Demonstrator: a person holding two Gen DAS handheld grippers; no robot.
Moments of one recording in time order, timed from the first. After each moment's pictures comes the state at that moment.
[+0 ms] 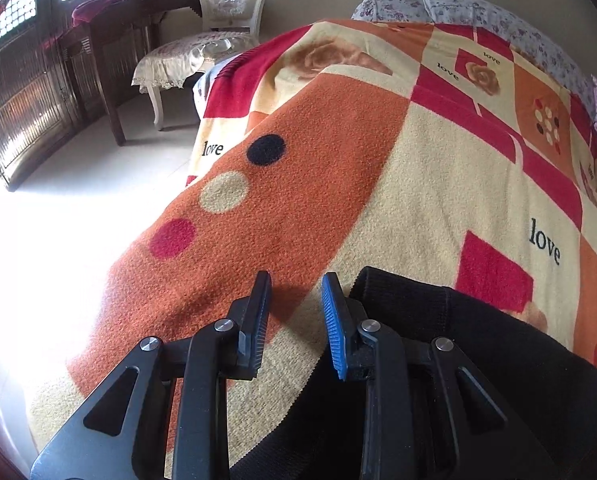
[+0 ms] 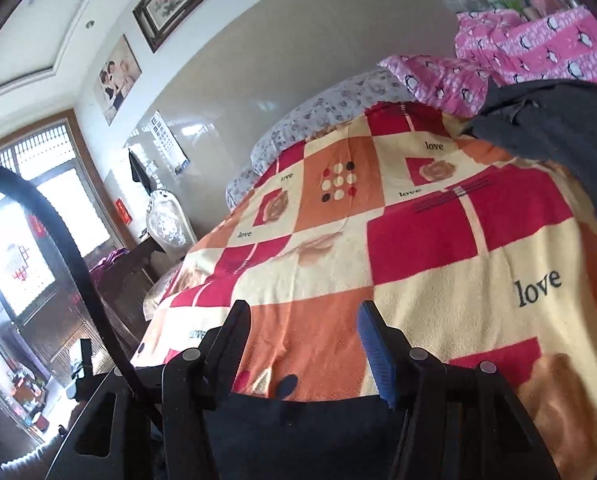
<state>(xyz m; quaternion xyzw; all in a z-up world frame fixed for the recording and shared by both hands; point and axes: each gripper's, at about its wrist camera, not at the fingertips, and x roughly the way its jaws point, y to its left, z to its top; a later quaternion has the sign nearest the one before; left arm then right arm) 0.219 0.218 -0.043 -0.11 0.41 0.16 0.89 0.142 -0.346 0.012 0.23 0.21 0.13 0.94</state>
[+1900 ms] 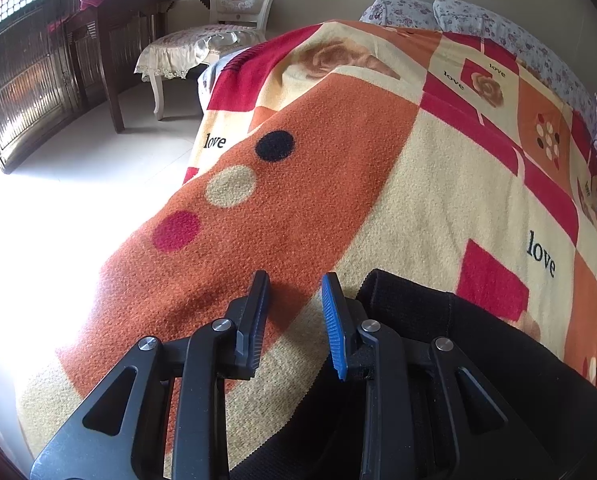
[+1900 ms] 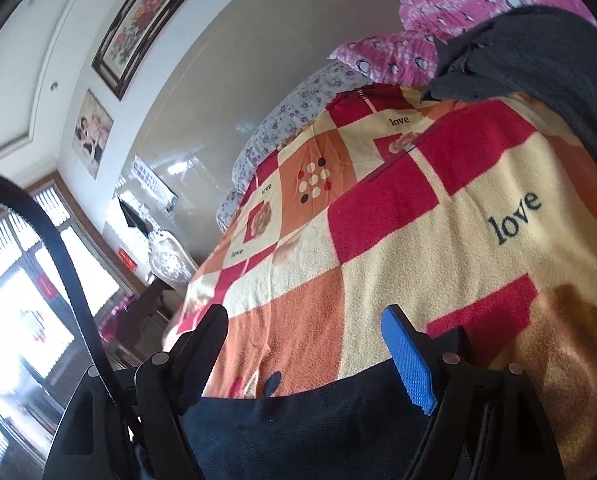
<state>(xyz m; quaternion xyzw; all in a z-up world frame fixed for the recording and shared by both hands) 0.217 0.226 -0.045 -0.15 0.41 0.15 0.89 0.128 -0.351 -0.004 0.29 0.21 0.11 0.93</state>
